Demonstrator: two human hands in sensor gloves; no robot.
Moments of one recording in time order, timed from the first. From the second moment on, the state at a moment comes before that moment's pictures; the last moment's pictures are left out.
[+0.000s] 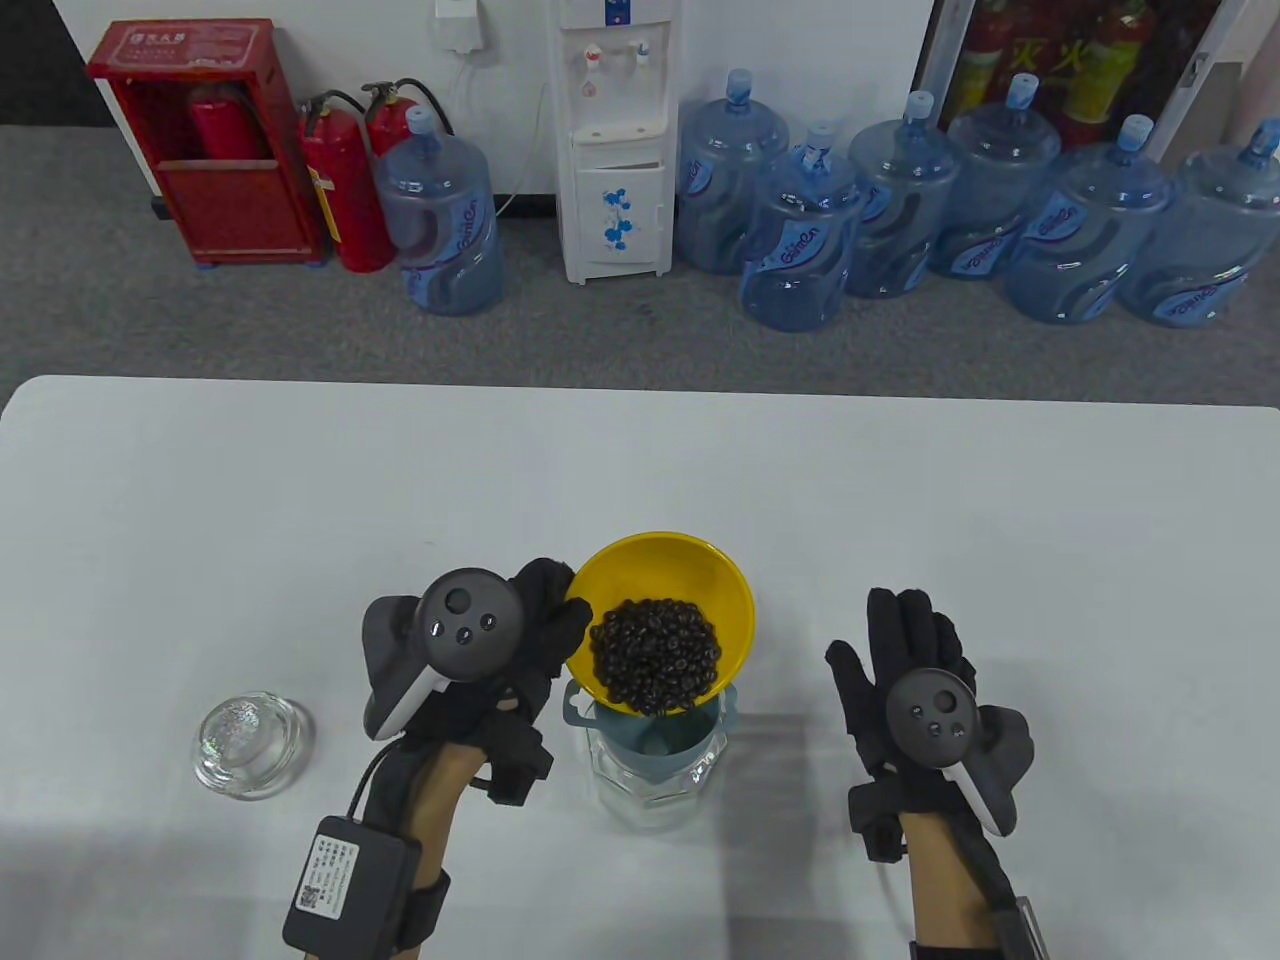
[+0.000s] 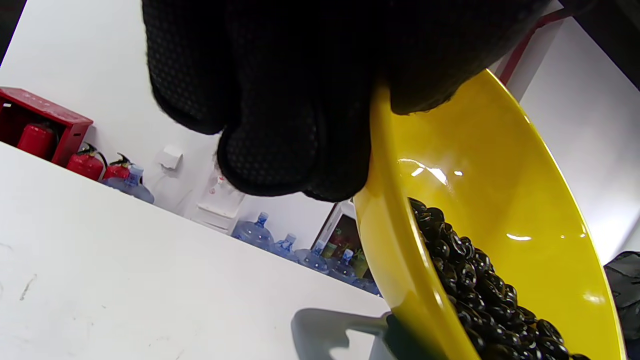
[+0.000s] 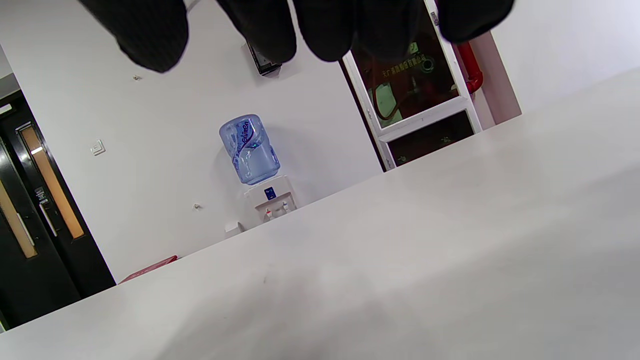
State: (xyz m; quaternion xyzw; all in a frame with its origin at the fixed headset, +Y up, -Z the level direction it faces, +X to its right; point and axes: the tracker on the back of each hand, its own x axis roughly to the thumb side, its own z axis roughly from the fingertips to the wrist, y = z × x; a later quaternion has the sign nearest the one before) left_hand -0.154 -0.583 -0.294 0.06 -0.11 0.24 0.96; right_hand 0.212 -0.703 -0.275 -0.06 -0.11 0.97 0.21
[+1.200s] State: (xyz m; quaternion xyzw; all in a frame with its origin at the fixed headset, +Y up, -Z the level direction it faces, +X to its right) left_hand -0.138 -0.576 -0.272 0.17 -0.12 0.15 0.97; right_hand 0.214 -0.702 -0.274 -0.07 -0.12 0.97 0.21
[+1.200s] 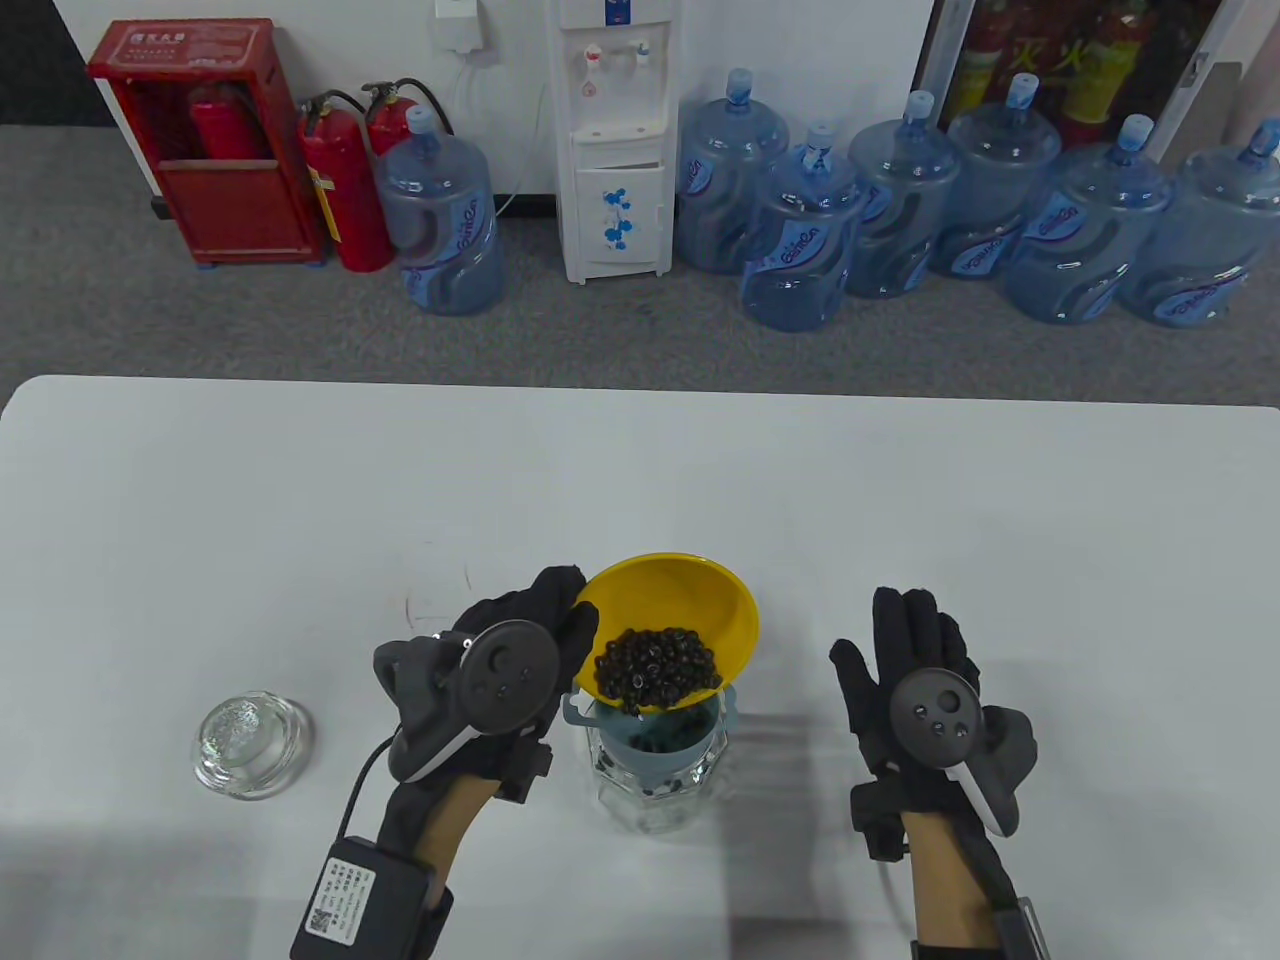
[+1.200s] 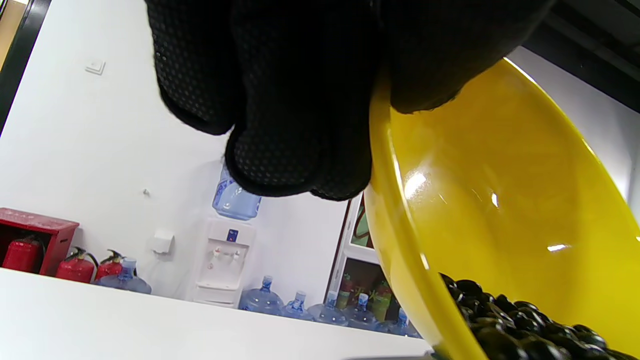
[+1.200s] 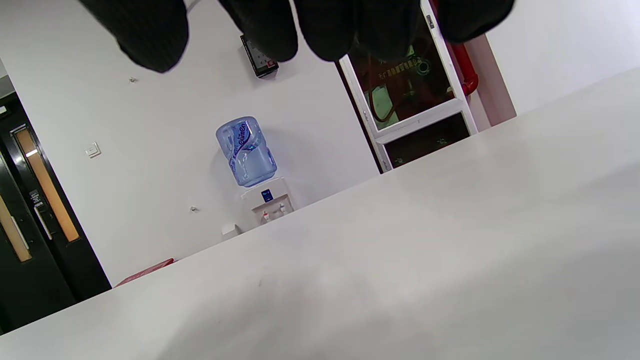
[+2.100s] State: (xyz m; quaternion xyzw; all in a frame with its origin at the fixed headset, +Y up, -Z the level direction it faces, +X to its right) left_hand -0.122 -0.573 -0.241 0.29 -0.14 0.05 0.95; right_hand 0.215 -0.701 -0.273 -0.07 -0.12 0.97 0.21
